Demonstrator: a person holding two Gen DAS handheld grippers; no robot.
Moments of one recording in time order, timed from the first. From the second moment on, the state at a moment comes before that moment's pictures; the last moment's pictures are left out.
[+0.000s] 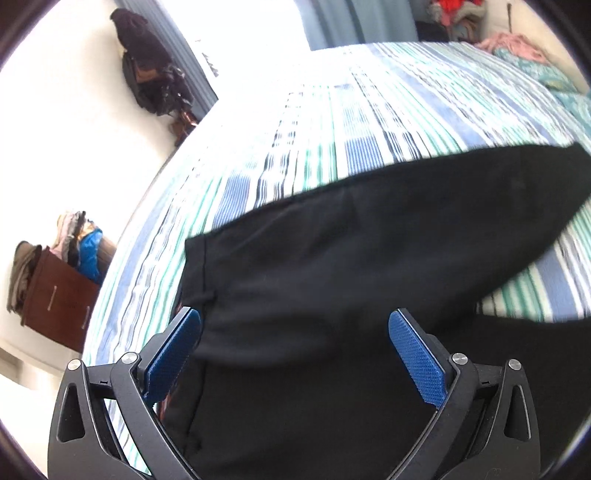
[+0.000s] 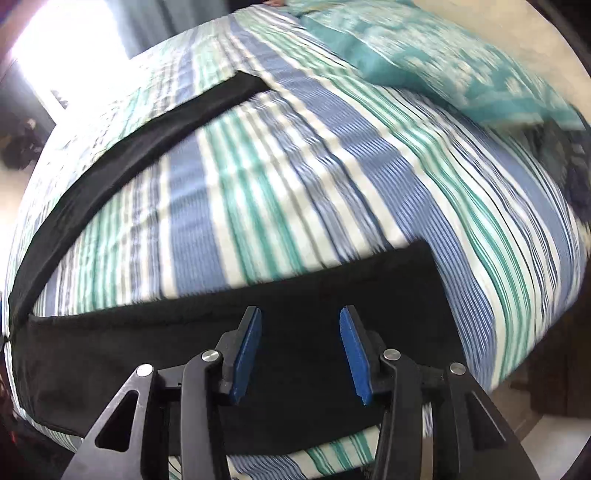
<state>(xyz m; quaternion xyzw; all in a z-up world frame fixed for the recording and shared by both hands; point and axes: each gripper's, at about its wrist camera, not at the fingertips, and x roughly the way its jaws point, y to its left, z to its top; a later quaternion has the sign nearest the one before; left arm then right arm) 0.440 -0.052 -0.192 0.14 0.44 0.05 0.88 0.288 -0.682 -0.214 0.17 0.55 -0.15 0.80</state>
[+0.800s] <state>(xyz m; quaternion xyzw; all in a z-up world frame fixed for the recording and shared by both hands) 0.519 -0.035 -0.281 0.00 0.42 0.11 0.90 0.695 -0.798 -0.288 0.16 0.55 -0.10 0.81</state>
